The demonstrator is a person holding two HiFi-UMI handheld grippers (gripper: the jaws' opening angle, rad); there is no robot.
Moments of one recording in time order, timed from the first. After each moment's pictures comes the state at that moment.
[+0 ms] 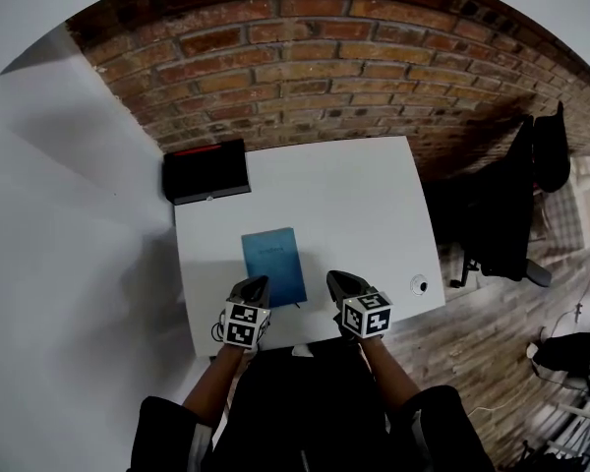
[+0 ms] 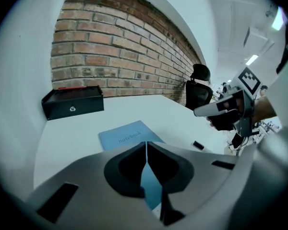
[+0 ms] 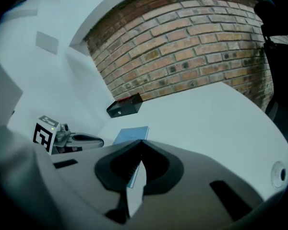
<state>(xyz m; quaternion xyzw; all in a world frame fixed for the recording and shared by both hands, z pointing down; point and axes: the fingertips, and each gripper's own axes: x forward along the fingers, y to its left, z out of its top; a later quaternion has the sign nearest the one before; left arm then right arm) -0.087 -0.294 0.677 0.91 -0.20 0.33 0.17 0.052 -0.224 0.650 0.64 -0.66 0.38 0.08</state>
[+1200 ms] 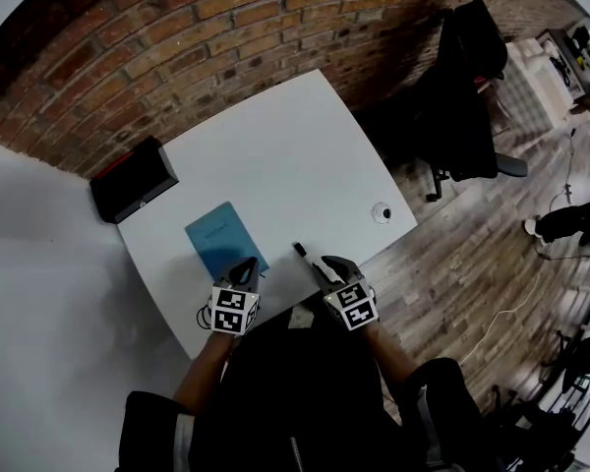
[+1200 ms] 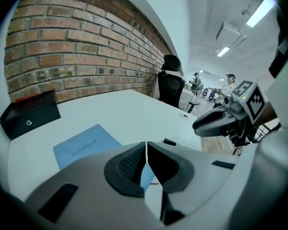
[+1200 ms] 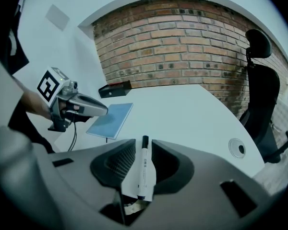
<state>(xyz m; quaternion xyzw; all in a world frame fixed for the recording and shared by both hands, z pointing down) -0.021 -0.223 0.677 0.93 -0.04 0.35 0.12 0.057 -0.102 0.687 0.69 -0.61 0.34 0.18</state>
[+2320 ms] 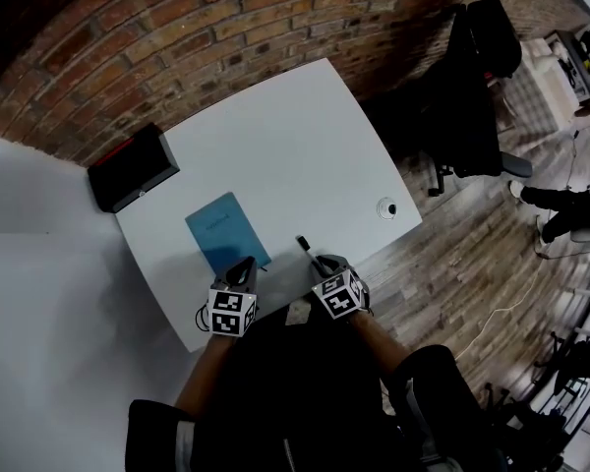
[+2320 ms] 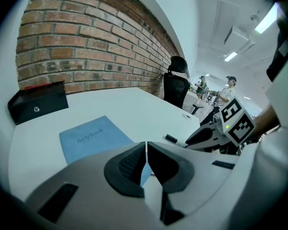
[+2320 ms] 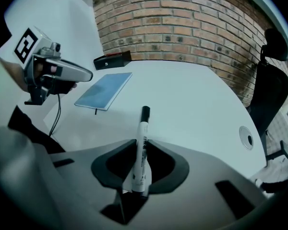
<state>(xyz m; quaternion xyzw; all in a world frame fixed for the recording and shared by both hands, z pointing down) -0.040 -0.222 0.682 0.92 -0.07 0.35 0.16 0.044 -0.092 0.758 0.64 -0.58 0.41 0.30</state>
